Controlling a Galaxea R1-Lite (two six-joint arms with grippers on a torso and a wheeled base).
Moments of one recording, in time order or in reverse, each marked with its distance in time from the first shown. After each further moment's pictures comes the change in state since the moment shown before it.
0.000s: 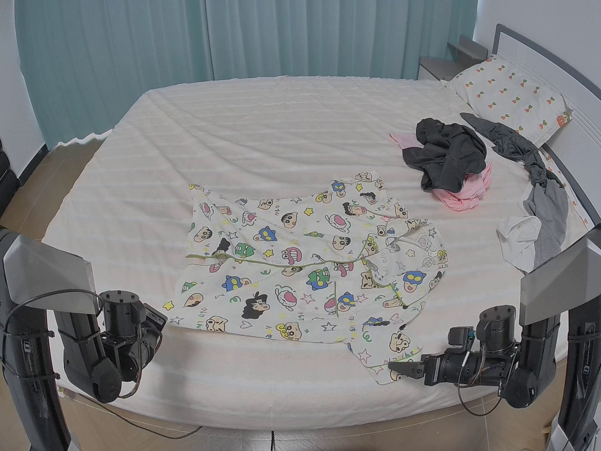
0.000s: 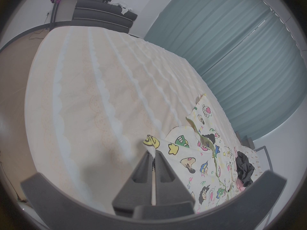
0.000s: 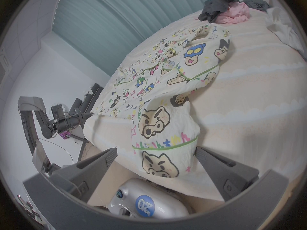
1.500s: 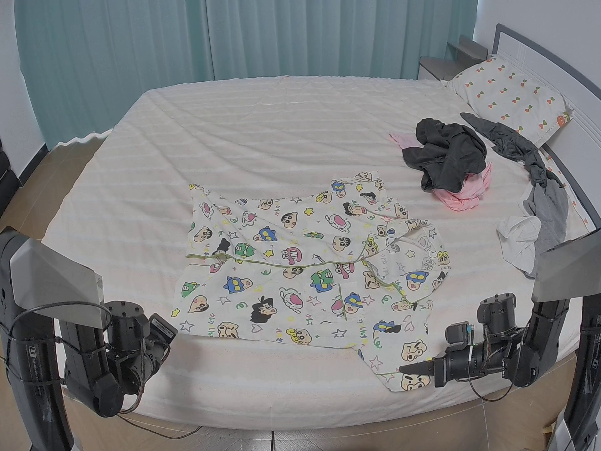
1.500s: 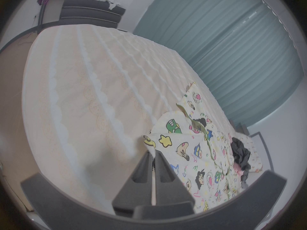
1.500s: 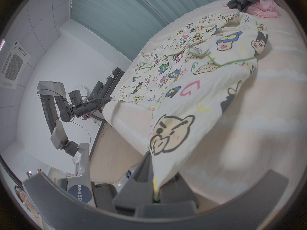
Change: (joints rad) left arm -0.066 0.013 0.093 -0.123 -0.032 0.077; right arm -0.093 -0.060 -0.137 0.344 0.336 -0.239
